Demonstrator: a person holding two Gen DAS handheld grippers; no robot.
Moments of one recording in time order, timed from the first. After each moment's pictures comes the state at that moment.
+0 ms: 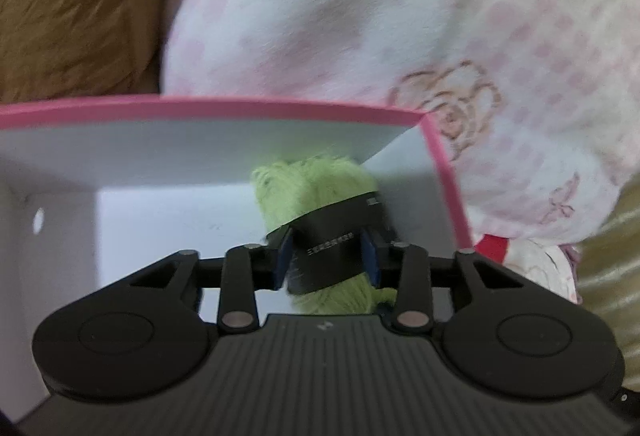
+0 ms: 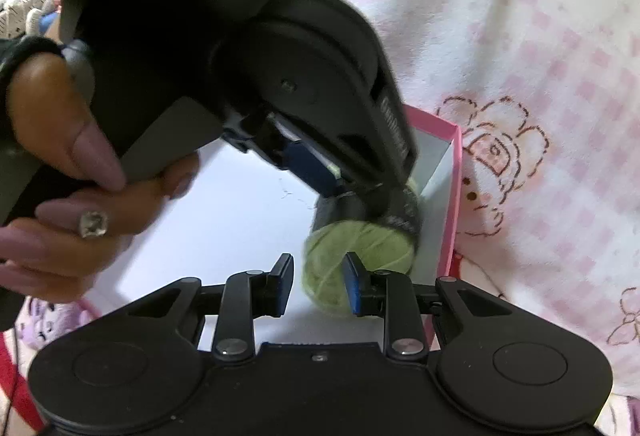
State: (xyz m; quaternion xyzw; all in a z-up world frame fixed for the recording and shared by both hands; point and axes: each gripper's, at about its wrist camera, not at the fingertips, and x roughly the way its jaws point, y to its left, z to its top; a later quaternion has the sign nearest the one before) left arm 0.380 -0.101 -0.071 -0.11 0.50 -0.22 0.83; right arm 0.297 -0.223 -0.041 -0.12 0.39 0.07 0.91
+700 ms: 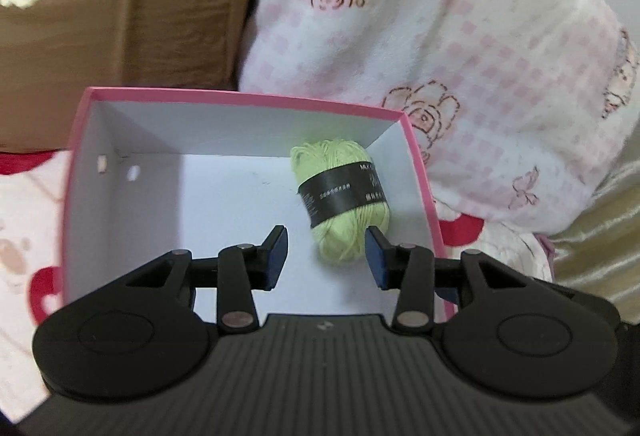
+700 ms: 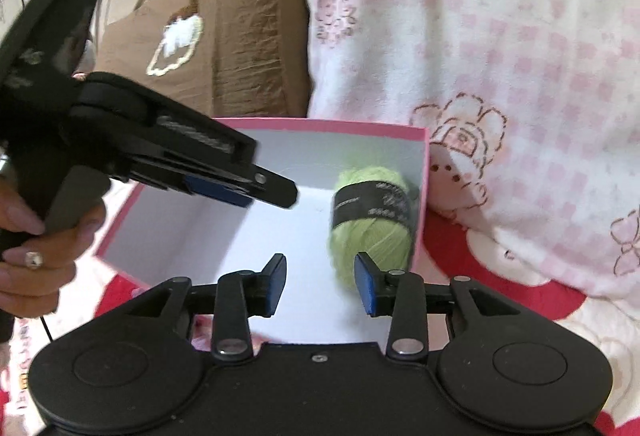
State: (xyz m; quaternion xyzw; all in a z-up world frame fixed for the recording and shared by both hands) left arm 0.300 -0.060 0.001 -0.11 0.48 -0.19 0.85; right arm 0.215 -0.249 0.017 0.03 0.38 0.11 0.92
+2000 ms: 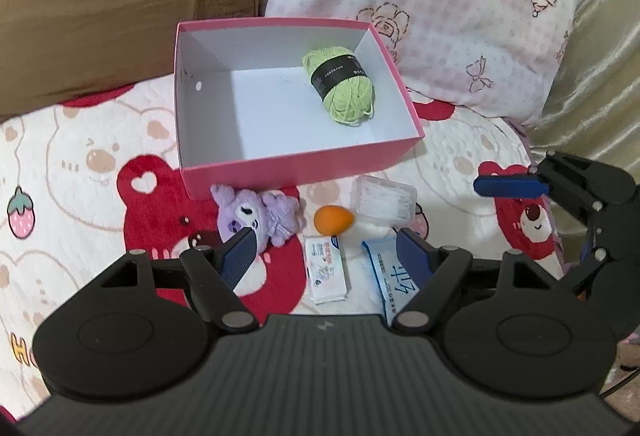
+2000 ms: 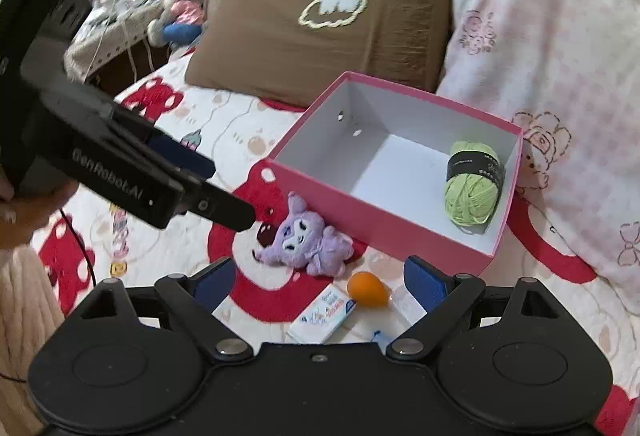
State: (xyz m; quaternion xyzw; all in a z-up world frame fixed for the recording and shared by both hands) left arm 0.126 0.013 0.054 -0.04 0.50 -0.22 0.83; right arm 0.098 -0.177 0.080 -0.06 0.42 0.21 0.88
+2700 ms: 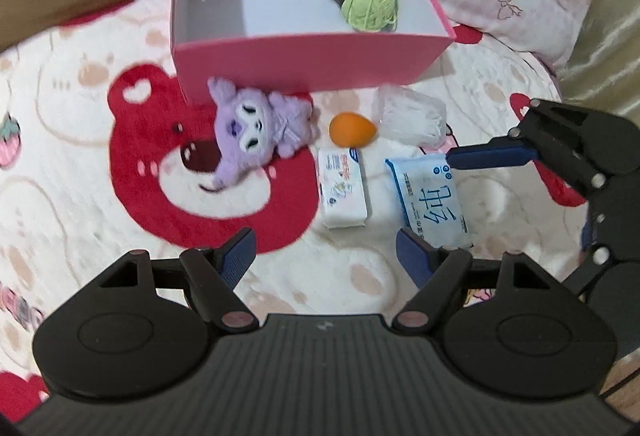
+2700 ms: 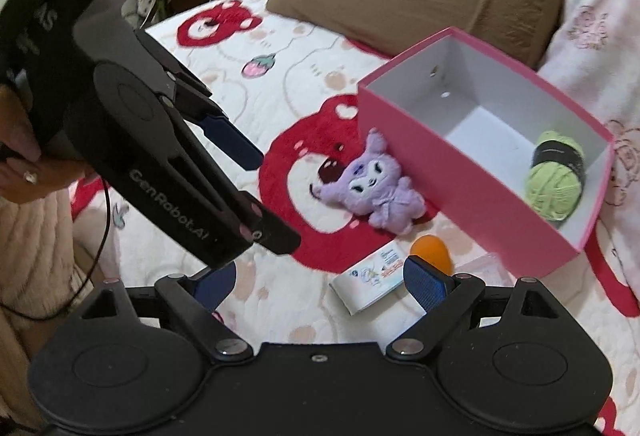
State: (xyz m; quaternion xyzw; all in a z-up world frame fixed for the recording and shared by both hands) left arm 0.092 0.005 -0.028 -0.02 0.56 -0.19 0.81; right arm 0.079 -0.136 0.018 -0.15 0.45 0.31 0.83
